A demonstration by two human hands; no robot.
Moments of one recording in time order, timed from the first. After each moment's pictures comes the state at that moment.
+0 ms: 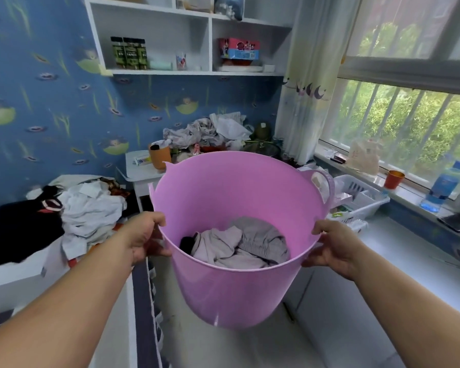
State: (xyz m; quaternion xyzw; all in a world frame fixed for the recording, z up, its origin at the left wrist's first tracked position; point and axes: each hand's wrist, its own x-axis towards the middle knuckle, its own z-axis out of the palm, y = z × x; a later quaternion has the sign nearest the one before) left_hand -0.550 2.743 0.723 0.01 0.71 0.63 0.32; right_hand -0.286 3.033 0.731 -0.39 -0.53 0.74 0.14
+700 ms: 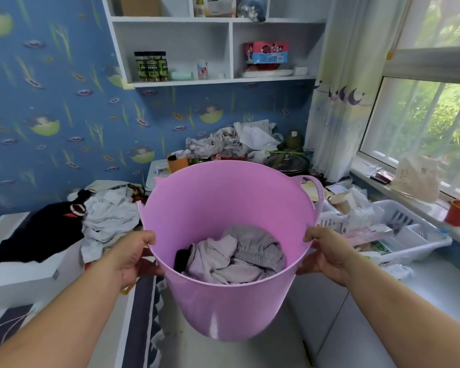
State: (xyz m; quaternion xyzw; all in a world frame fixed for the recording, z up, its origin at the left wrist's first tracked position) left_hand -0.559 2.847 0.706 -0.07 0.71 0.66 0.21; right_hand -0.373 3.202 0.709 -0.32 -0.56 0.76 0.05
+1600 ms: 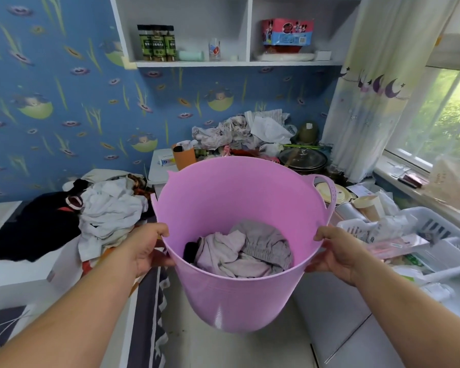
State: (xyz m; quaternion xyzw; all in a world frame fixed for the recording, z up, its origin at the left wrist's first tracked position) left_hand -0.664 2.858 0.684 -0.09 0.71 0.65 0.26; right_hand -0.475 3.205 0.687 -0.36 -0.55 0.75 0.05
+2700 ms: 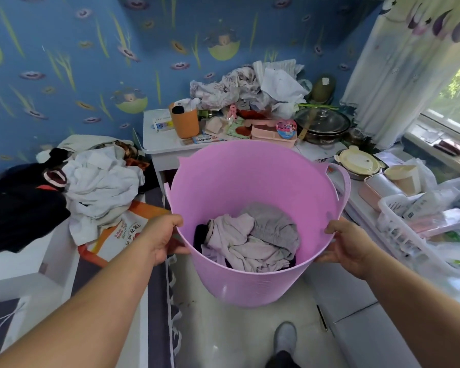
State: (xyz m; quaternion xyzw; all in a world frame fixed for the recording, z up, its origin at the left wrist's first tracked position) left_hand -0.796 2.837 0.578 -0.11 0.69 0.64 0.32; right_hand -0.572 3.171 0.593 -0.39 -0.55 0.74 0.07
